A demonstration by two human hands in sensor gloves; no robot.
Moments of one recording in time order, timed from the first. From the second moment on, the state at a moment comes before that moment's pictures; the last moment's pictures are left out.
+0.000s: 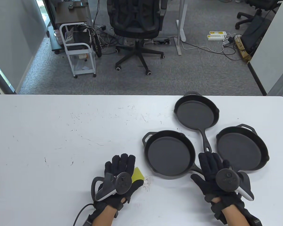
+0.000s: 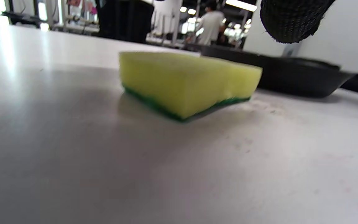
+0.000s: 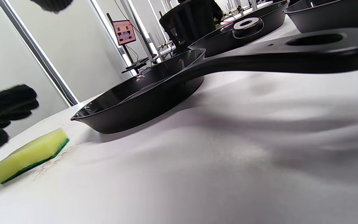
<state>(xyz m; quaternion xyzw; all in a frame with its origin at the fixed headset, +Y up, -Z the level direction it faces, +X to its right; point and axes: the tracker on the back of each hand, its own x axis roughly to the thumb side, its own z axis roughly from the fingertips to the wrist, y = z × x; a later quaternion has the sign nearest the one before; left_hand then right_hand) -0.123 -0.752 -0.278 -0.11 -0.13 0.05 0.98 0.269 -0.732 -0.267 0.13 0.07 0.96 0.23</state>
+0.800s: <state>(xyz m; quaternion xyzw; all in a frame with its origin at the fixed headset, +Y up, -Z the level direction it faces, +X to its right) -0.120 -0.713 -0.249 0.05 -0.16 0.06 0.98 0.261 -0.757 -0.288 0.03 0.15 0.98 0.11</state>
